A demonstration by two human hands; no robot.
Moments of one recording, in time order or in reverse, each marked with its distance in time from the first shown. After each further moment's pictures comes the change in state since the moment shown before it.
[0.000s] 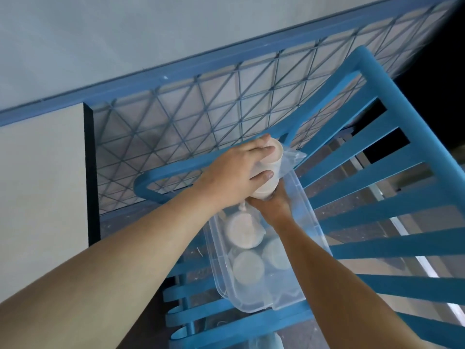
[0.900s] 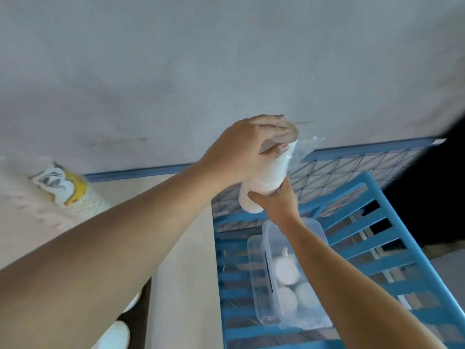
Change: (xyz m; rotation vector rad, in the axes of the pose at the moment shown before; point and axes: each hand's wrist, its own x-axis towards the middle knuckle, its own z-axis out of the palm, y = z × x) left_hand -0.142 0.084 -0.331 0.110 0.410 0.136; right_hand -0.205 -0.309 0.038 -0.053 -0.029 -0.367
